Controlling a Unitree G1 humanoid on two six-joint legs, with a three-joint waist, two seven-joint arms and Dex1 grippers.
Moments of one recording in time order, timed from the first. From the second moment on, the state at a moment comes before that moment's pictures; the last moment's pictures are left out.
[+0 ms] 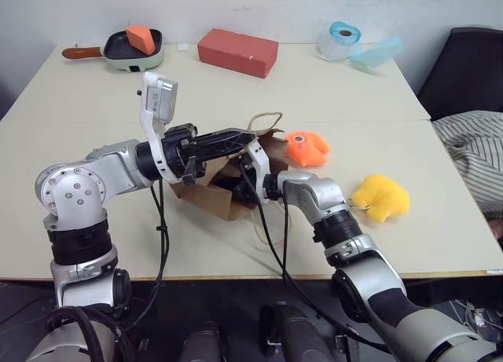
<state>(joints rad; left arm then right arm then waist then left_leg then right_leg) -0.75 0.47 0.30 -0.18 -1.11 1.24 -0.69 -0.93 -0.03 0.15 0.54 0.29 0.69 0.81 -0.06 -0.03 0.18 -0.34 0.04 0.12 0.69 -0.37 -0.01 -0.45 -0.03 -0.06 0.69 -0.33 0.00</state>
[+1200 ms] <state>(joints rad) -0.84 0.55 0.25 -0.03 -1.09 1.11 -0.70 -0.84 -0.11 0.36 0.49 -0.03 0.32 0.84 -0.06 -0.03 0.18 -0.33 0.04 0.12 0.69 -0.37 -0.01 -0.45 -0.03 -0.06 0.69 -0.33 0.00</state>
